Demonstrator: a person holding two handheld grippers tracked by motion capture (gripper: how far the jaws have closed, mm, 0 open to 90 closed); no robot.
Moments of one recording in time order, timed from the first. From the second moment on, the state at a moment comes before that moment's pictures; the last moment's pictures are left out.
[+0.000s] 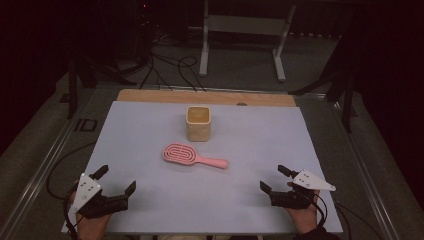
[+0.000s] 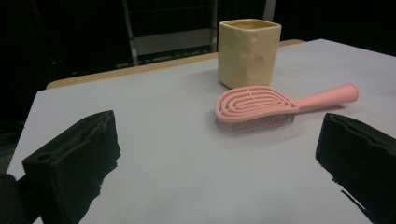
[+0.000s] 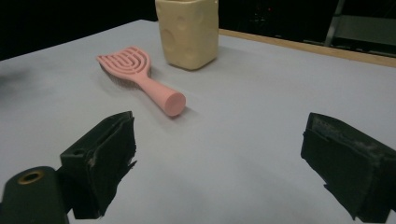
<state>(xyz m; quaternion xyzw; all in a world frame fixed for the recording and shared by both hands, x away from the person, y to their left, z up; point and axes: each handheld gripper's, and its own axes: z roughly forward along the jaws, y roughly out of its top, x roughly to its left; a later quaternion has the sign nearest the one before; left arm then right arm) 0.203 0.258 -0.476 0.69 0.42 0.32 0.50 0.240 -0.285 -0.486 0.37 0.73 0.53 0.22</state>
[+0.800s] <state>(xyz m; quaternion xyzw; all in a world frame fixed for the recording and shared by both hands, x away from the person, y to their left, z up) 0.205 0.251 -0.480 0.70 0.41 0.31 0.49 0.249 -0.276 -0.481 0.36 0.74 0.53 0.20</state>
